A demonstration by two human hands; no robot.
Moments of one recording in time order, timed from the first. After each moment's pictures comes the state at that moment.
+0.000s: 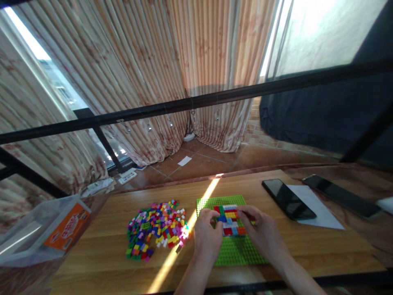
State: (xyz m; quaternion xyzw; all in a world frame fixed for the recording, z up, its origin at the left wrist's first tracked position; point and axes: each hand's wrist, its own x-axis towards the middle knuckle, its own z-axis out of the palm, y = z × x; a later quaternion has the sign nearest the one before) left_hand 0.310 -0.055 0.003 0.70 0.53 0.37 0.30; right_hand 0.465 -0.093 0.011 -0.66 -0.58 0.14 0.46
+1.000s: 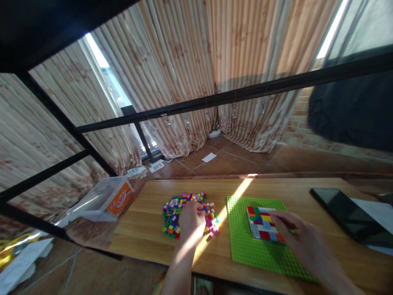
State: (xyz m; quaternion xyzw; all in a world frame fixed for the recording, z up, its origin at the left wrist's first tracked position) left_hand 0.190 -0.030 0.020 0.67 0.68 0.25 0.11; right_hand 0.464 -0.090 0.004 -0.69 -0.60 0.13 0.39
